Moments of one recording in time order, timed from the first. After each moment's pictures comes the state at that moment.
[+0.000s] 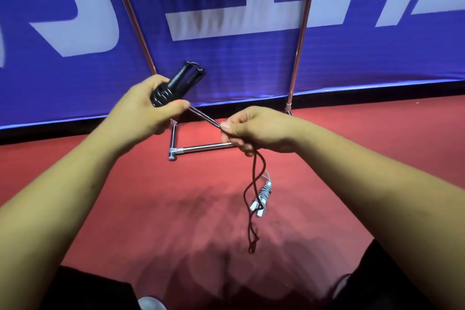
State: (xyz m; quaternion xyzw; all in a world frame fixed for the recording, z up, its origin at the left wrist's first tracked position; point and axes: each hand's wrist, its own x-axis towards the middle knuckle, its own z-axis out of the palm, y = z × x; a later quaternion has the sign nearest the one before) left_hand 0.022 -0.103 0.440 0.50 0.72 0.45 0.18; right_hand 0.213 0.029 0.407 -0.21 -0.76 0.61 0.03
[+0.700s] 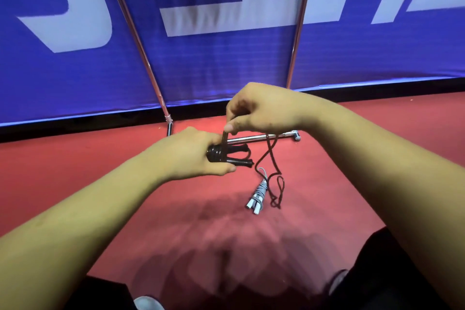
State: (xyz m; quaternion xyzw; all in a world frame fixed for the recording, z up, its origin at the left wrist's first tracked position) left_hand 0.072 -0.089 0.399 0.68 0.72 0.05 0.13; right_hand 0.225 0.030 0.455 -0.17 -0.94 0.28 0.03
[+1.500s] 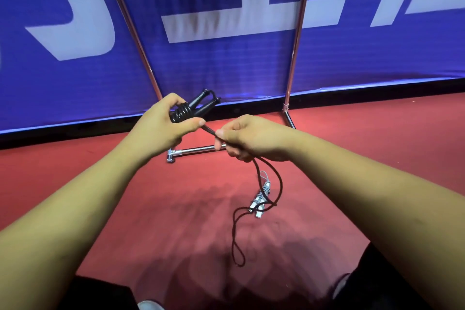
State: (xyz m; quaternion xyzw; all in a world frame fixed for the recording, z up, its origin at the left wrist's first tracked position) left_hand 0.036 -0.087 0.411 0.49 0.74 0.41 0.20; right_hand 0.212 0.019 0.398 -0.24 -0.77 0.59 0.04
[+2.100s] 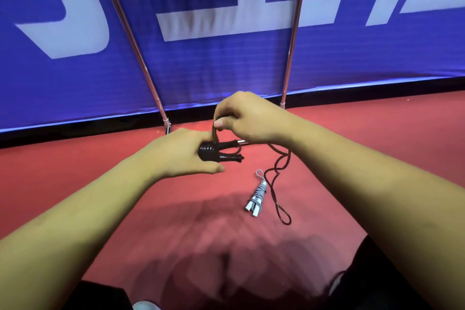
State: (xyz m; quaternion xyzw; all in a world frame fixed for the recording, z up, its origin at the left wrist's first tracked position) left_hand 0.059 -0.081 0.394 0.67 0.72 0.07 0.14; right_hand 0.210 0.027 0.430 -0.22 -0.93 0.26 0.11
